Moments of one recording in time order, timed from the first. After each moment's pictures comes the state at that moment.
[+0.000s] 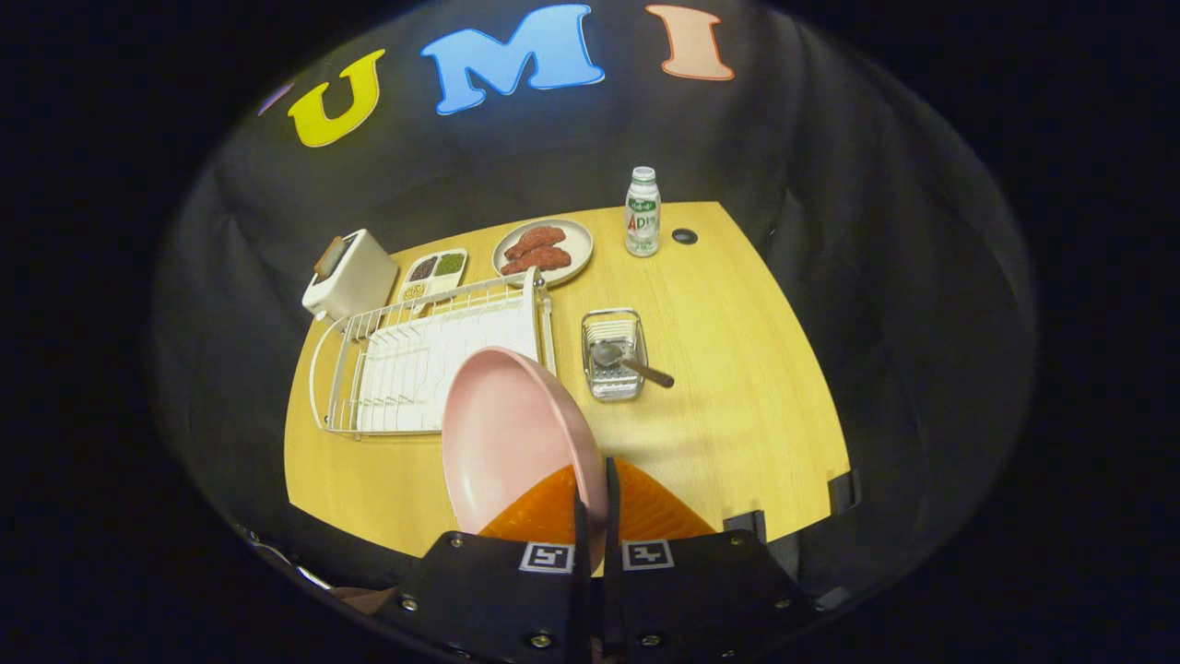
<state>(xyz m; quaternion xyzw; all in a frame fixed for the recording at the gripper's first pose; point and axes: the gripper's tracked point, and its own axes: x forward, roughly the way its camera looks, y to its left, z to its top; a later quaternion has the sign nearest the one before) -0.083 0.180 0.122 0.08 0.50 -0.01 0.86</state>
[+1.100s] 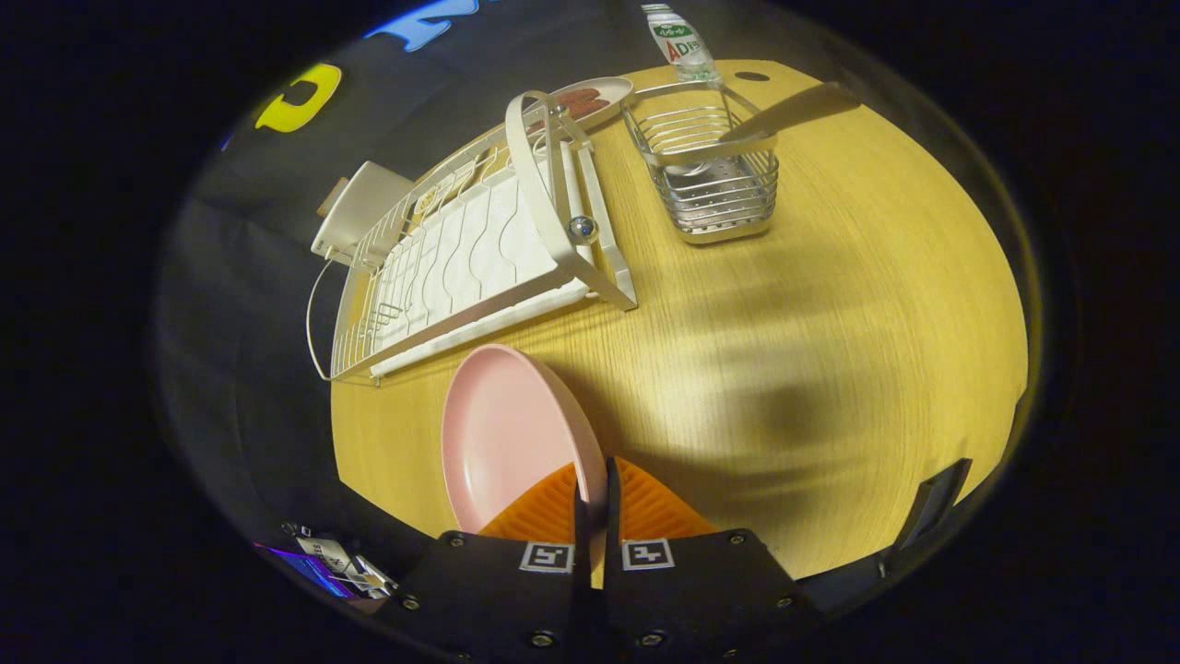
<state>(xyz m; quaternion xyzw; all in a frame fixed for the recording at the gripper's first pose) -0.086 0.251 -0.061 0.21 0.58 0.11 0.78</state>
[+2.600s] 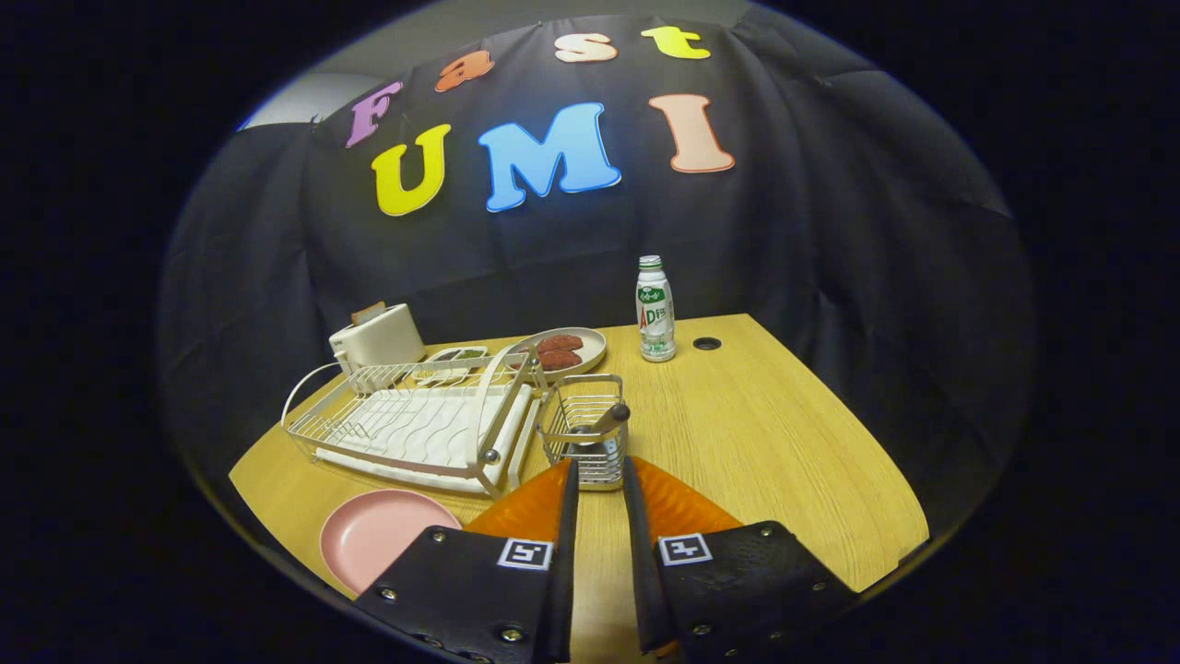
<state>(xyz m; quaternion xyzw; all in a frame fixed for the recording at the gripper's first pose) -0.014 0.101 0.036 0.05 0.16 0.05 0.99</state>
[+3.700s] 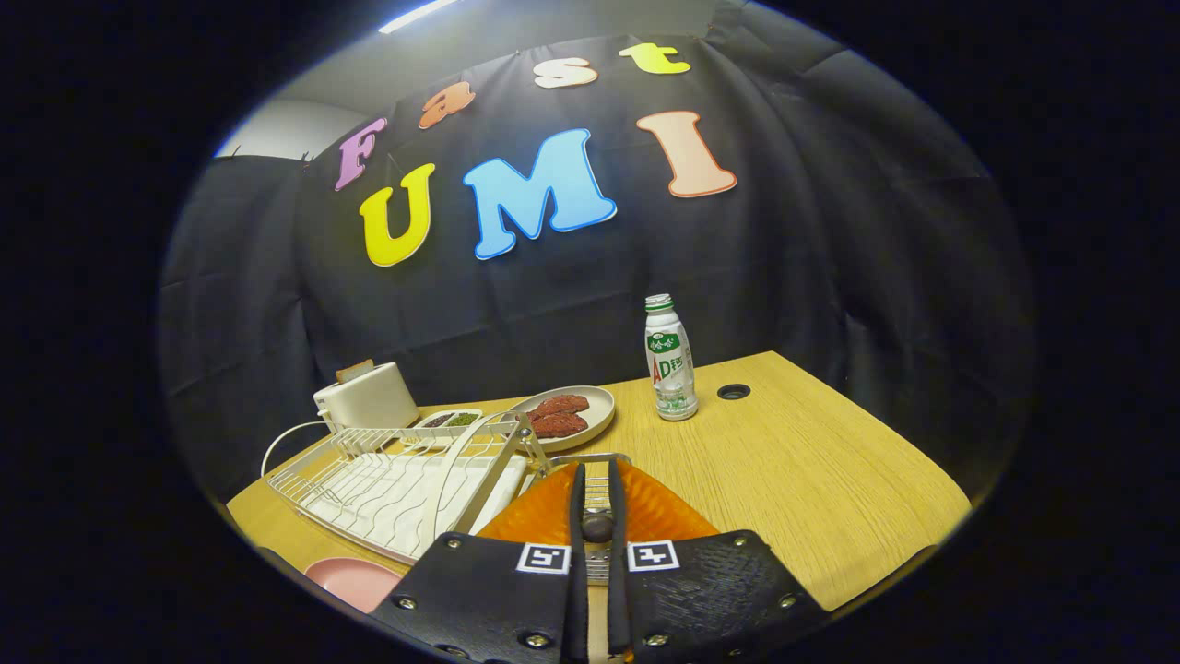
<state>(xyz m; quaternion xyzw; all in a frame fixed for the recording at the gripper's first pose) 0.086 0.120 0.036 0.11 0.11 0.06 0.99</state>
